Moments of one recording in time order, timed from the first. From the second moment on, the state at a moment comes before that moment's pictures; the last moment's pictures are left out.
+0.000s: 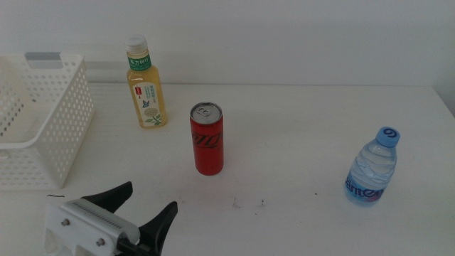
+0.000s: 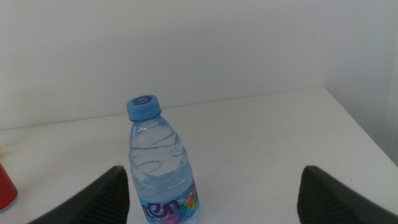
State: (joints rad) left arm -0.69 1.44 0.00 -0.19 -1.20 -0.05; right arm 0.04 0.00 0.00 0.02 0.18 0.14
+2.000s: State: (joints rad) left arm -0.57 2.10 -0.76 -0.13 -1.13 -0.05; right arm 0.04 0.00 0.00 0.02 0.18 0.14
